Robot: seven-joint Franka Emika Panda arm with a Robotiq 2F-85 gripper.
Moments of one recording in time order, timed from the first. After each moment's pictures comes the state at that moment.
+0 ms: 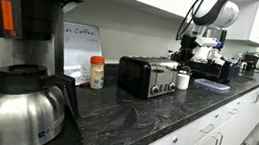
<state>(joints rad) -0.09 -0.11 -0.09 -2.42 -0.05 2.56 -0.08</state>
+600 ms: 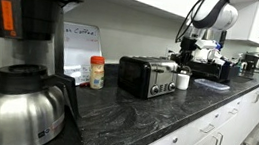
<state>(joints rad) -0.09 -0.09 -0.09 -2.42 -0.05 2.59 -0.12</state>
